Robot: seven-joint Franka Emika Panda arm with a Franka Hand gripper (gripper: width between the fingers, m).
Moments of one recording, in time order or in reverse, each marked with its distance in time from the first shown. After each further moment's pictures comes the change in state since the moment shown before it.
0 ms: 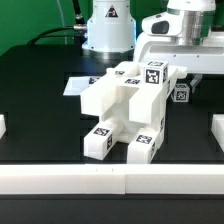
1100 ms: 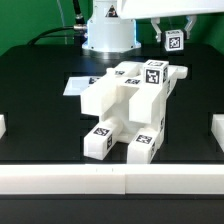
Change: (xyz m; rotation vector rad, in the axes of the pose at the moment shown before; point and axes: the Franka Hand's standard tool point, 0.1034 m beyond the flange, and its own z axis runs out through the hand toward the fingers) arm 0.023 0.031 -0.110 0.109 -0.030 0.034
